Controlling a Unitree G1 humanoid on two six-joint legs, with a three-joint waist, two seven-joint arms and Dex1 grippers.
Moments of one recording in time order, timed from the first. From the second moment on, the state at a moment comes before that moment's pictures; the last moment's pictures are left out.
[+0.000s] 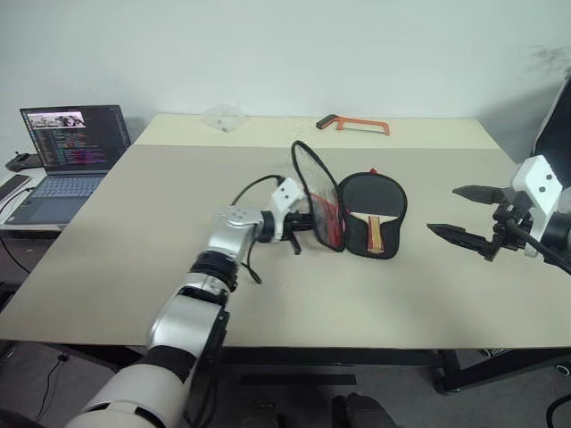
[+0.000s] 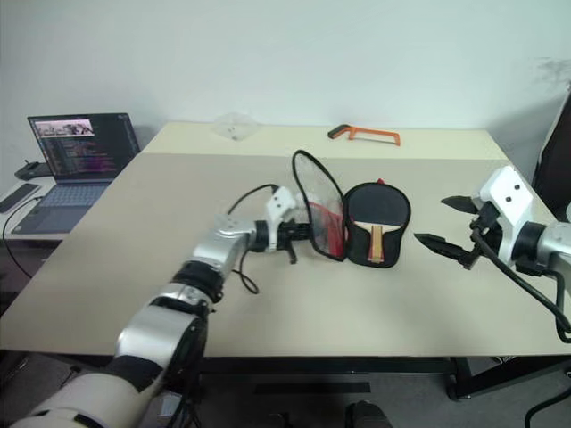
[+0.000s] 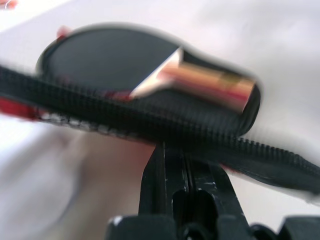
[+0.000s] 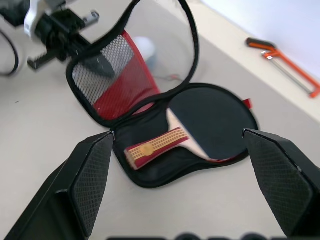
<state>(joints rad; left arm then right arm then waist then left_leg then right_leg) -1.09 0.16 -0.12 1.05 -0.04 -0.10 -0.97 -0.35 -0.98 -0.34 -0.39 0.50 0.76 0.87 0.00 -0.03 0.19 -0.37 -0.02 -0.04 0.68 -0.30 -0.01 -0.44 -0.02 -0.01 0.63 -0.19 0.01</state>
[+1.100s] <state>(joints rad) -0.86 0.66 0.09 0.51 -0.33 0.44 -1.31 -0.64 -0.20 -0.76 0.10 0.78 1.14 -0.08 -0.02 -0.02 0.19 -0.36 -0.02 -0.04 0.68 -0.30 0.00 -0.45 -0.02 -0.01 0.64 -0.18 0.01</state>
